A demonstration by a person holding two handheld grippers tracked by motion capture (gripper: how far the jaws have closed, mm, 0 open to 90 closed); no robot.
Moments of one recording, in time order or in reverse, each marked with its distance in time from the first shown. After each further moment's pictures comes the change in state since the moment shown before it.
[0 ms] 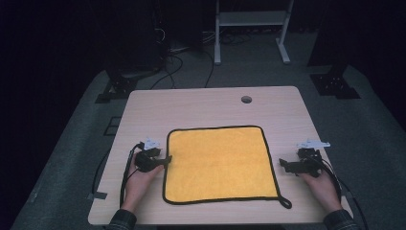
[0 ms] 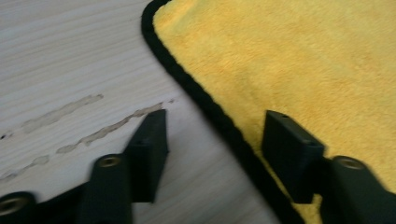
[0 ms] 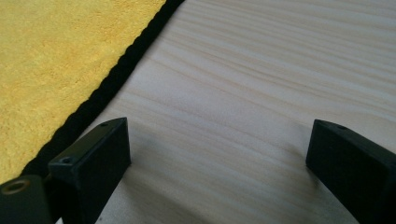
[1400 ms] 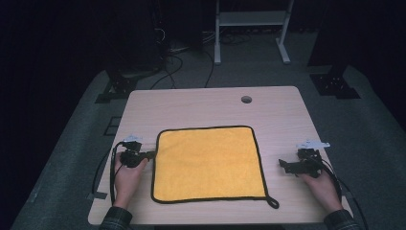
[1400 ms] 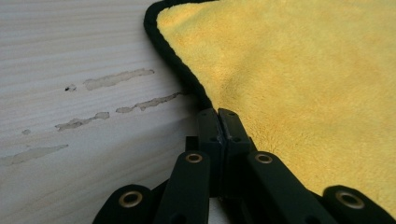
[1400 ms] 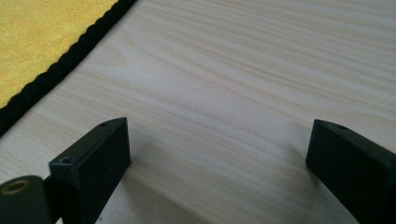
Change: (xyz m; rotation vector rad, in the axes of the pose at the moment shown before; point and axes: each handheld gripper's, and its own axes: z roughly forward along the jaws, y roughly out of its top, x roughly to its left) left arm 0.038 0.001 -0.031 0.022 -0.073 -0.222; right arm 0.001 0.000 -0.001 0.001 0.013 -0.009
